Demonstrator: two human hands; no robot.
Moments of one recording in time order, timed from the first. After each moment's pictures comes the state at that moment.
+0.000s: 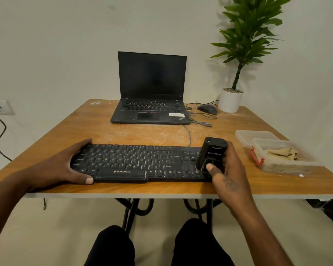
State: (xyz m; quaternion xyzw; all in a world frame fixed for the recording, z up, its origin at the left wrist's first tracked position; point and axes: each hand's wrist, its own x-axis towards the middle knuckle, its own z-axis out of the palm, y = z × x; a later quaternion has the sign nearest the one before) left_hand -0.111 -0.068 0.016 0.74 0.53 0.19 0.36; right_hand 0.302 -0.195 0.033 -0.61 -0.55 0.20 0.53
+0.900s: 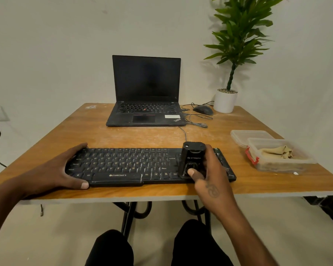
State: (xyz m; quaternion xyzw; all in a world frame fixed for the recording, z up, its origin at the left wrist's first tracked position) left_hand -0.116 -0.061 0.010 0.75 0.52 0.19 0.36; right_hand 0.282 -0.196 0.029 -0.59 -0.60 0.22 0.50
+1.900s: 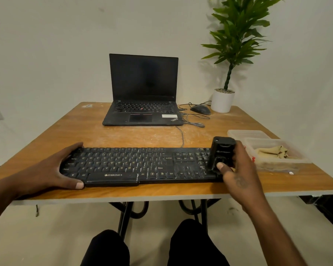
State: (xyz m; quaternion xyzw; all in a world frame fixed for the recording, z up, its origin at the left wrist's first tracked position) left_hand -0.120 -0.057 0.005 0.75 0.53 0.19 0.36; right_hand 0.339 -0.203 0.041 -0.64 -0.54 0.15 0.52
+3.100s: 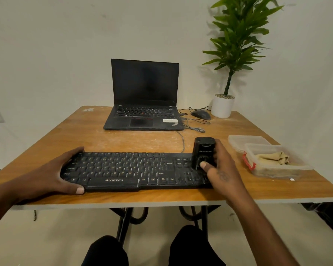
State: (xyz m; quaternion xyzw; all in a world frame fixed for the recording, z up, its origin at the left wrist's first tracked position) left_hand -0.121 -0.056 0.004 0.75 0.51 0.20 0.37; right_hand 0.324 -0.168 0.041 -0.63 -0.58 0.20 0.48
